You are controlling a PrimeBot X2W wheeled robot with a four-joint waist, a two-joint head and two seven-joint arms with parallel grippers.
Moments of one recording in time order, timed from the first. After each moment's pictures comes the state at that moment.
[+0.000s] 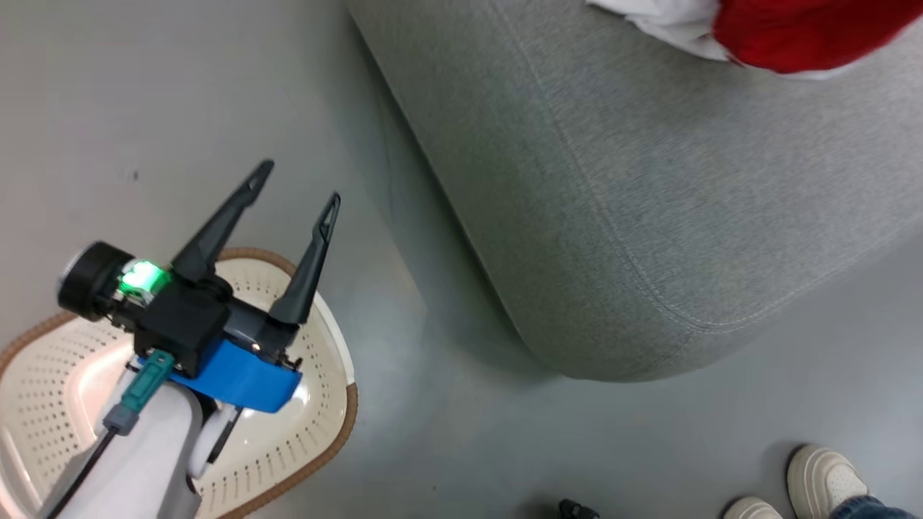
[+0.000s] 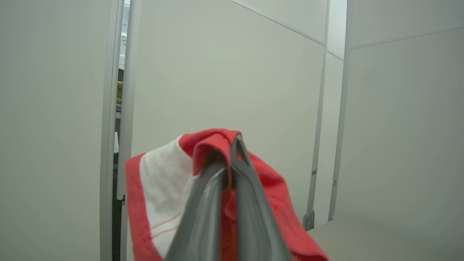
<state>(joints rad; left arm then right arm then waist) -0.36 0.40 -0.39 0.04 -0.20 -0.13 -0.20 -1.15 -0.24 -0.35 0.39 0.22 0.13 -0.15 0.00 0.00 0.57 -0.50</state>
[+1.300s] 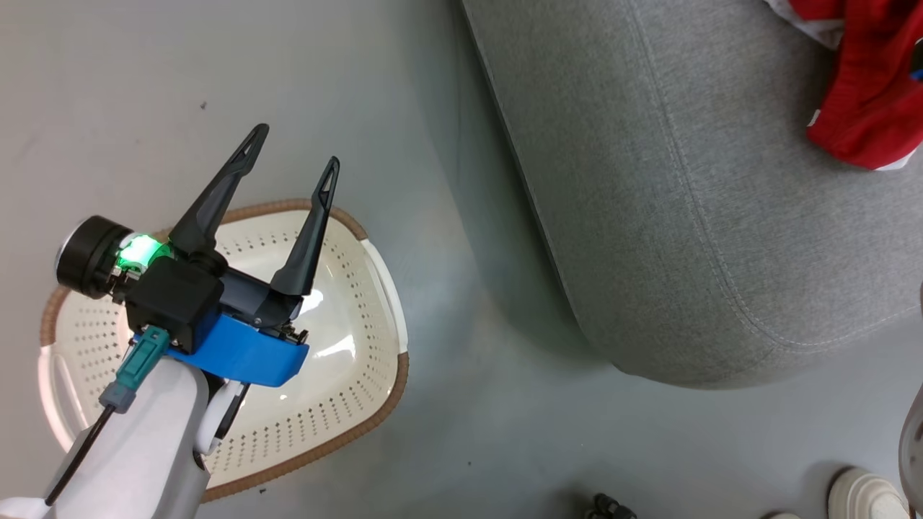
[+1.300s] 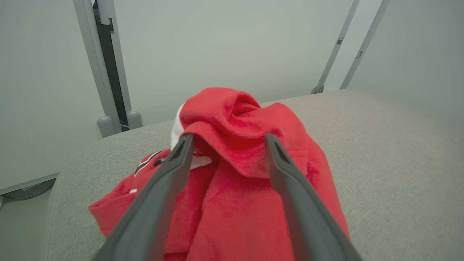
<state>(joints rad) -0.44 0.39 -0.40 0.04 -0.23 -0.10 -0.22 -1.15 -0.22 -0.42 0.94 0.00 0.13 -0.26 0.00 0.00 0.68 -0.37</state>
